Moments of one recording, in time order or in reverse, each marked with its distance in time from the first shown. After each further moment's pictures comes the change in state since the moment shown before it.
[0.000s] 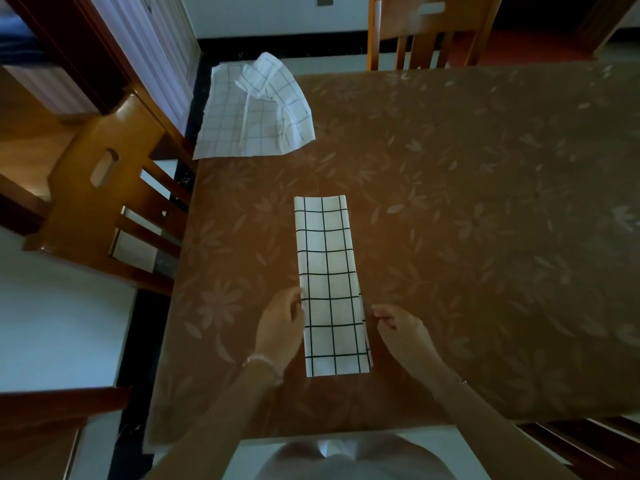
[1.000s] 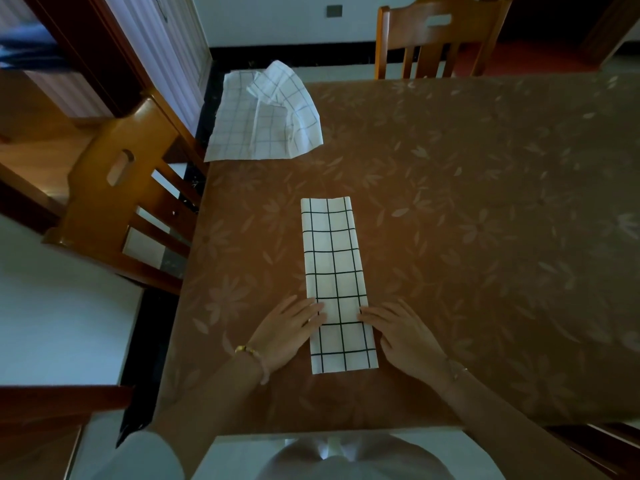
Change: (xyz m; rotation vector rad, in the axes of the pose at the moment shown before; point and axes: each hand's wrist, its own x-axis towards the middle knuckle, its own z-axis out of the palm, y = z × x) left_hand 0.003 -0.035 -0.008 0.929 -0.204 0.800; right_hand 0.007 0.020 0.002 -0.577 -0.052 -0.553
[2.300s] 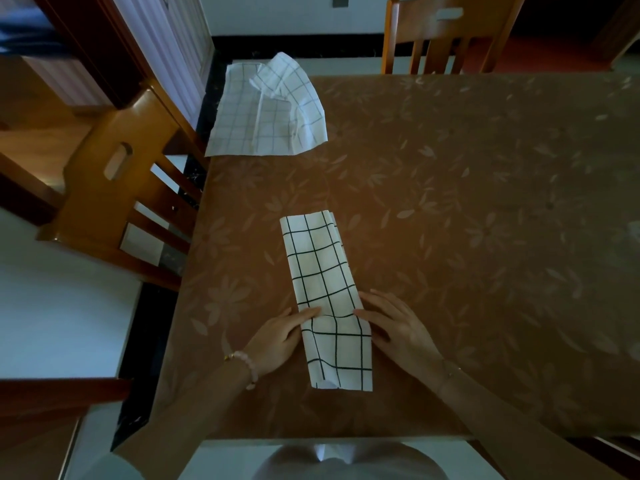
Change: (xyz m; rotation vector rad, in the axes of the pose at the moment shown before) left_hand -0.009 -0.009 0.004 -0.970 -0.046 -0.352; right_hand 0.017 0.012 0.012 0.162 0.271 -0.163
